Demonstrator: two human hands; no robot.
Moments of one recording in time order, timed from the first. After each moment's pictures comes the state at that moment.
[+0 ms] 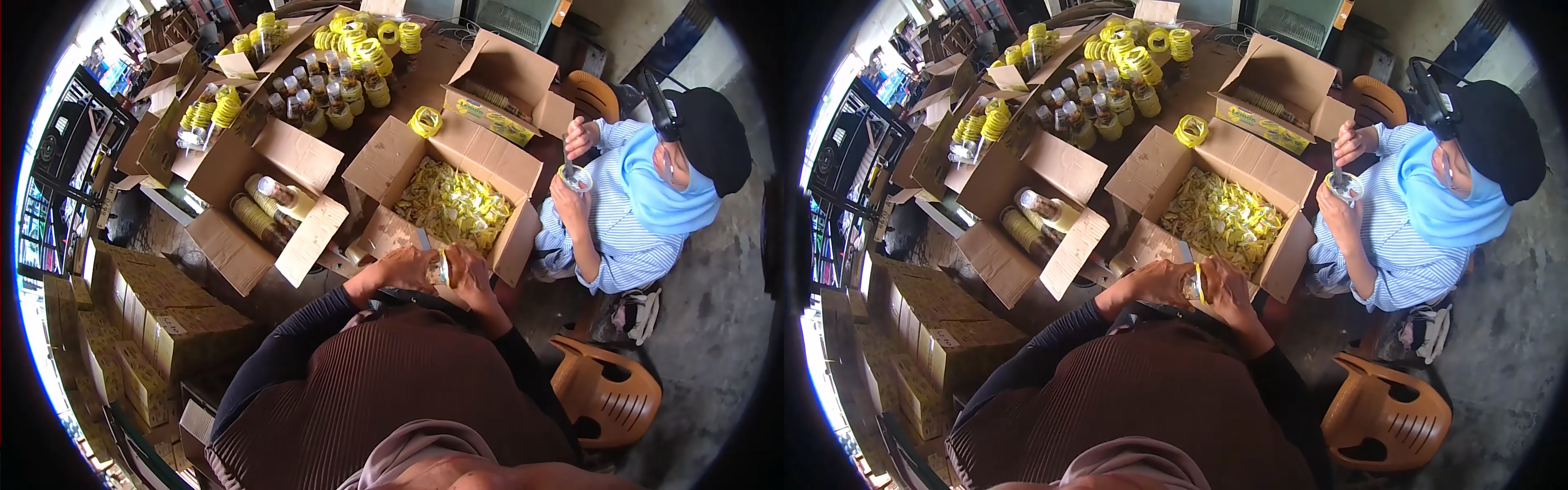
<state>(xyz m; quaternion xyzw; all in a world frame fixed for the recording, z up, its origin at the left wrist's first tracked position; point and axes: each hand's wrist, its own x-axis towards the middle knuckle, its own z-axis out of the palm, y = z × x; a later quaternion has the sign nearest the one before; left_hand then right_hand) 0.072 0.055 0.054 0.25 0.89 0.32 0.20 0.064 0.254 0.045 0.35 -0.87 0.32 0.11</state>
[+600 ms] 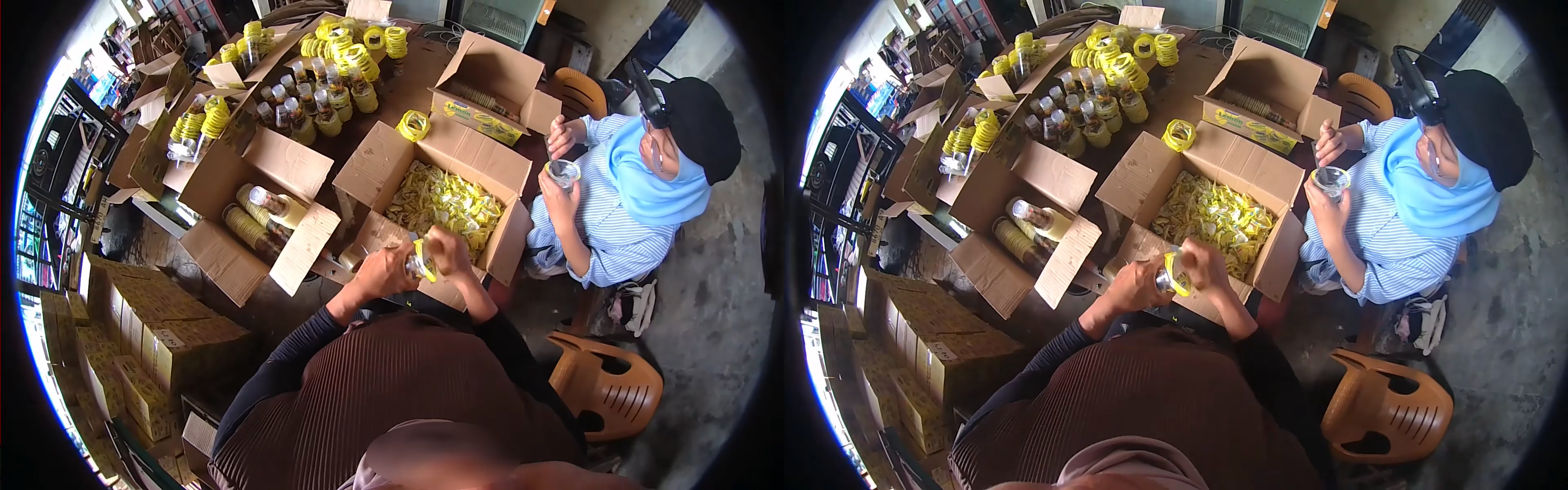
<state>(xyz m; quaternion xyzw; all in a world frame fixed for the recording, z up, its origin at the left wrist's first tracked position) 0.096 0.045 0.073 0.15 0.92 0.36 0.04 0.033 0.227 0.036 0.29 -0.84 0.47 0.00</state>
